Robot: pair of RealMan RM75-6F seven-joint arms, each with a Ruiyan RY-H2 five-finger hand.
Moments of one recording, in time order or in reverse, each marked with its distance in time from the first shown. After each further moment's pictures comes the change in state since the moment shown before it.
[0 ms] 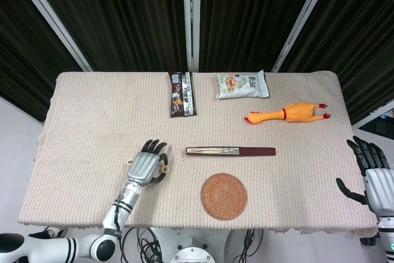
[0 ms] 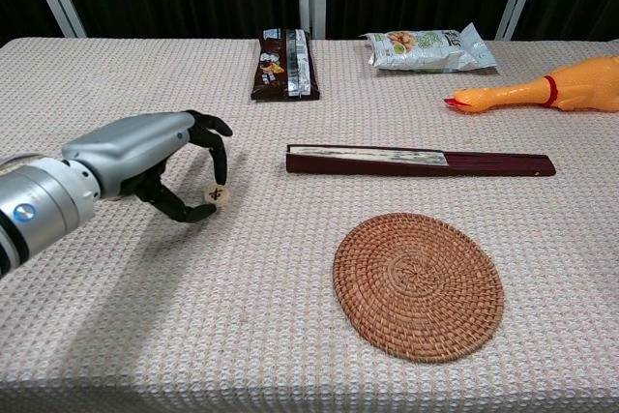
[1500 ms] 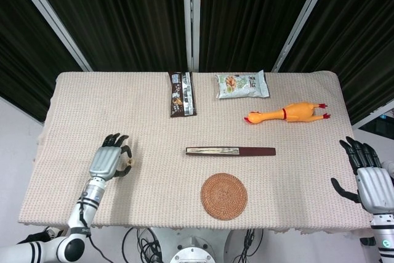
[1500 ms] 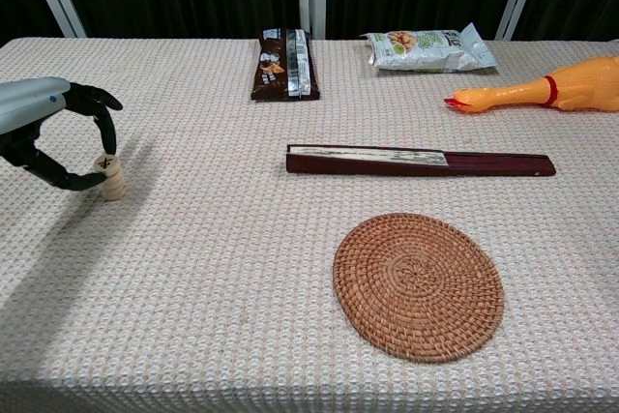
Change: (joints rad) left arm 0.071 0.250 0.011 -0.107 -0.072 0.029 -0.078; right arm 0.016 -0.024 0.000 -0.013 0.020 -0.036 -0.073
